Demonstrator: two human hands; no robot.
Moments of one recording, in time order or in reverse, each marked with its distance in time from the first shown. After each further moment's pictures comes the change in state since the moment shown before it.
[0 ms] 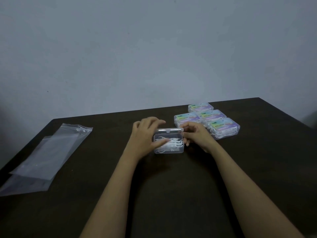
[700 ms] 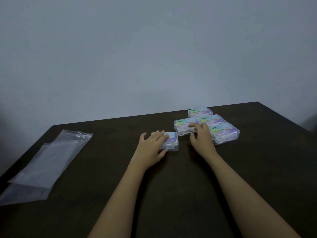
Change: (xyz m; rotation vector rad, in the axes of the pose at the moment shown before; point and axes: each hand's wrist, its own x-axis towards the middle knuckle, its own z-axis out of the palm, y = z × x) left_hand 0.004 0.008 0.016 0.207 -0.332 -0.022; right_hand 0.009 0.018 0.003 -0.589 0.452 -0.092
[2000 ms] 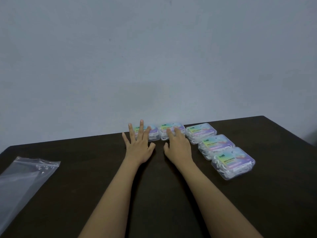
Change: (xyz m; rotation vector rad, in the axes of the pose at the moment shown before) left_hand 0.136 -0.061 0.044 -0.074 -0.031 -0.293; right_hand 0.090 -0.022 0.068 -0.455 -0.096 -0.092
